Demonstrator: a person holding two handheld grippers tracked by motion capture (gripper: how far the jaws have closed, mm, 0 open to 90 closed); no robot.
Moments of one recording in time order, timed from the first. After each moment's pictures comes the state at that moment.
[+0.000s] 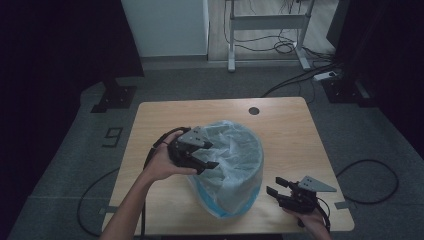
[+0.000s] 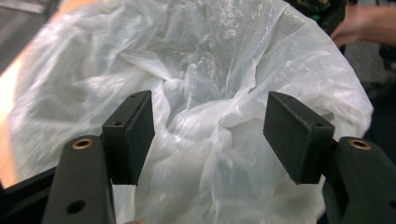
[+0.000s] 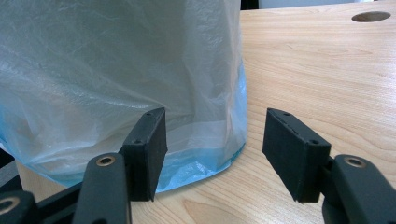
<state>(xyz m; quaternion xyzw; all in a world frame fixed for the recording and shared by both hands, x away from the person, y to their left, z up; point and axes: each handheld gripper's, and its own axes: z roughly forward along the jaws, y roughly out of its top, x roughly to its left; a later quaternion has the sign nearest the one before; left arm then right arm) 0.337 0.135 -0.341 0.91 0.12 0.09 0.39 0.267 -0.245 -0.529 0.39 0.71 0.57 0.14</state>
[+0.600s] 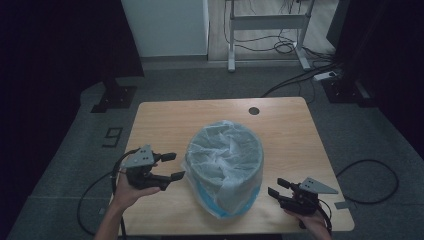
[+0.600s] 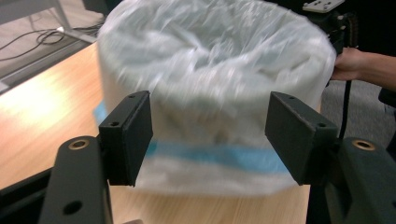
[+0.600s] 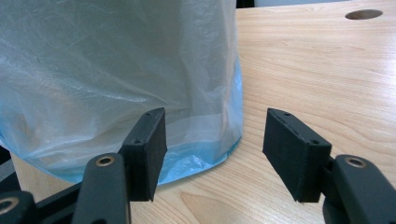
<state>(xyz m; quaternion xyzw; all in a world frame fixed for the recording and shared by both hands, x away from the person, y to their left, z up) 0.289 0.241 -0.382 0.83 0.22 0.11 0.50 0.263 -0.250 -0.531 0.40 0.71 0.57 0.14</state>
